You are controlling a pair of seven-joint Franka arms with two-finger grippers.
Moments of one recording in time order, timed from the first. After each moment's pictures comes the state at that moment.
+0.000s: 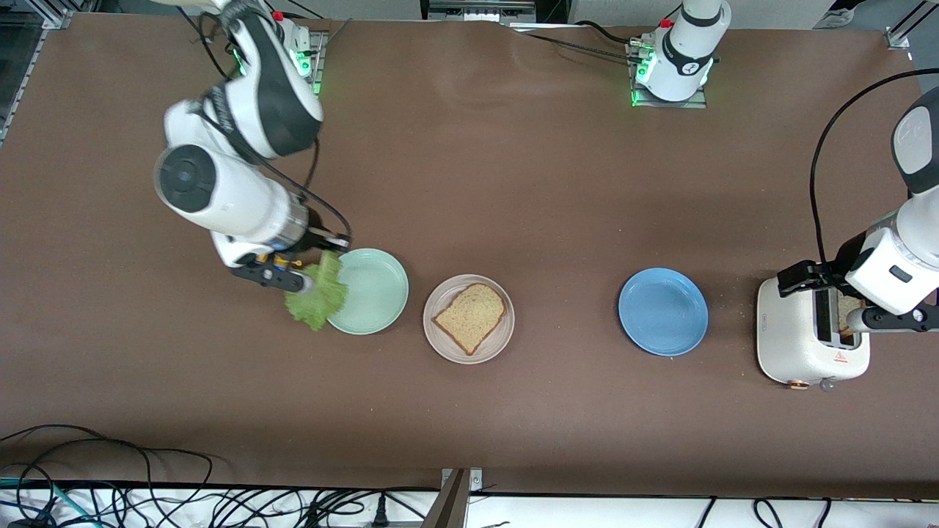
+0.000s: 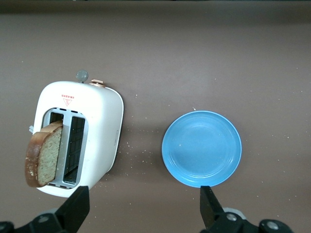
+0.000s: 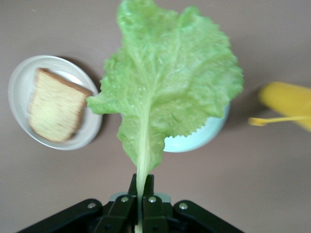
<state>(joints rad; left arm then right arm) 0.21 0.39 -0.29 -1.34 0.16 1.72 -0.11 0.50 0.45 -0.08 -1.52 0.26 1.94 0.65</state>
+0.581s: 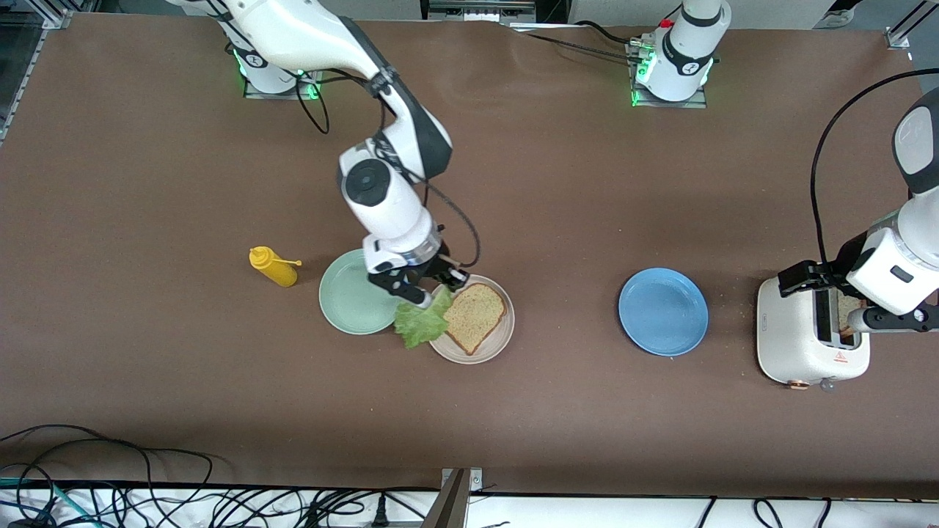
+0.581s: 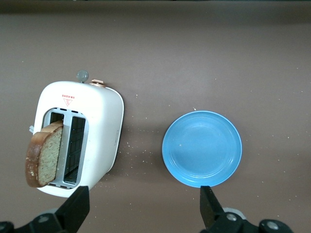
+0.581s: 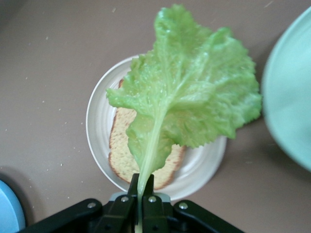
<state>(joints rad) 0.22 0.39 -0.29 -1.34 0.16 1.72 -0.11 0.74 0.74 -0.07 -1.48 0.27 2.56 0.97</state>
